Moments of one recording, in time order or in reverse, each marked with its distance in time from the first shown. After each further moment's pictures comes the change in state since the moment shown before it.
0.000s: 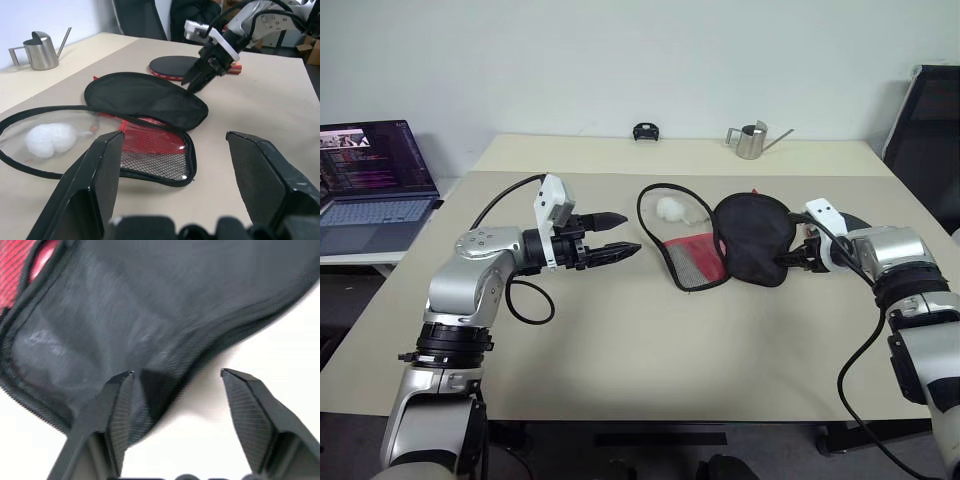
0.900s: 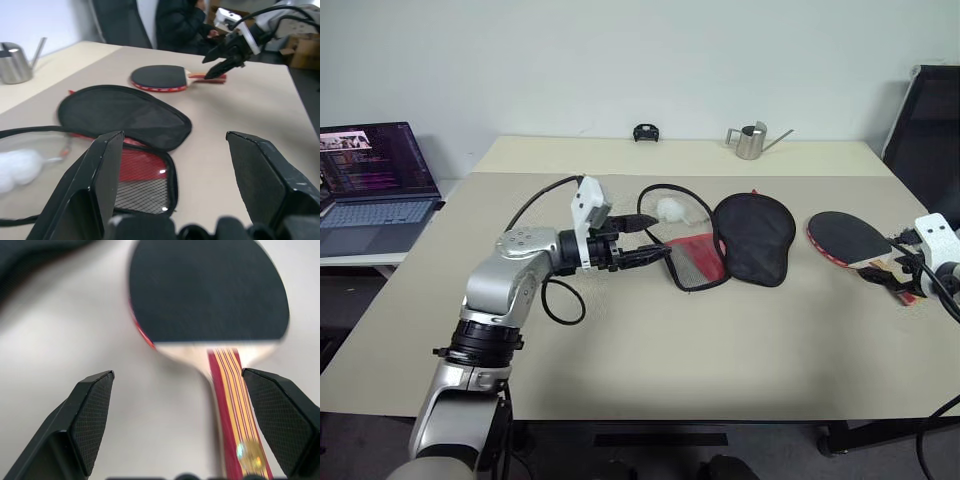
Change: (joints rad) left arm -0.036 -0.099 -0.092 -0.060 0.007 0.034 0.083; right arm 0.422 -0.254 -0.261 -0.241 0.037 -0.148 -0.046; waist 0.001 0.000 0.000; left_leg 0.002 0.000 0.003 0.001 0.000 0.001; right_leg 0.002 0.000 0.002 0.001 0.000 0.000
